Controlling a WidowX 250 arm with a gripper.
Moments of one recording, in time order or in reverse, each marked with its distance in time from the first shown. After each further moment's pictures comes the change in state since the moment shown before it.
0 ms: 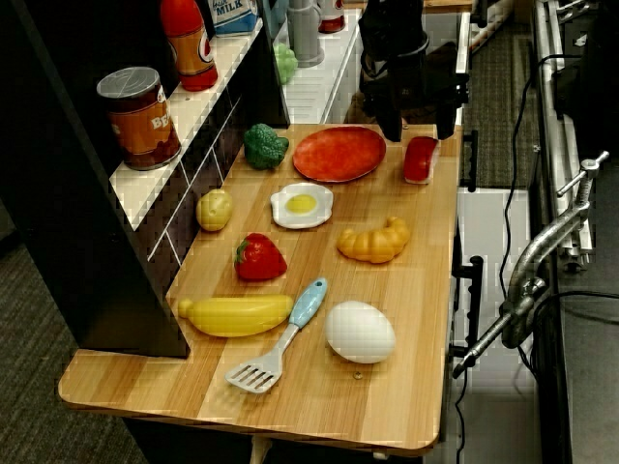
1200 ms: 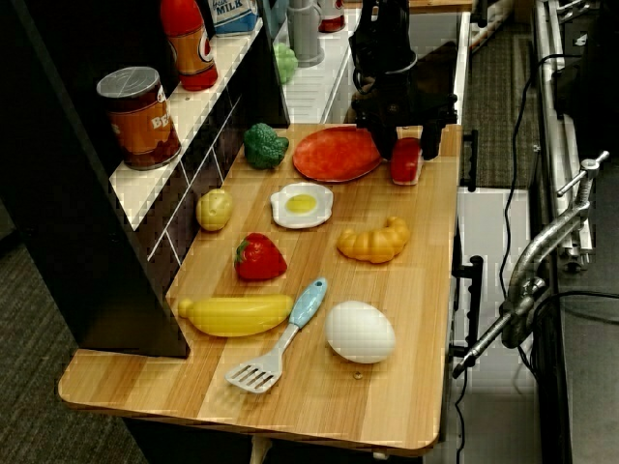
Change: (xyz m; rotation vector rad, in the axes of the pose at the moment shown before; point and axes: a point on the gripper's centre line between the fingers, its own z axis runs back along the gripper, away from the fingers) arm 0.007 -0.011 -0.018 0.013 -0.080 -0.051
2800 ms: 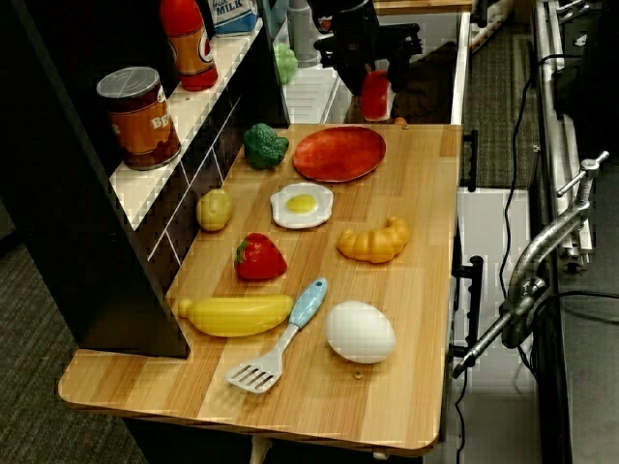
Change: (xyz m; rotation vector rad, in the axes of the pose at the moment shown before) arm -0.033 -0.029 0.060 0.063 0.172 0.014
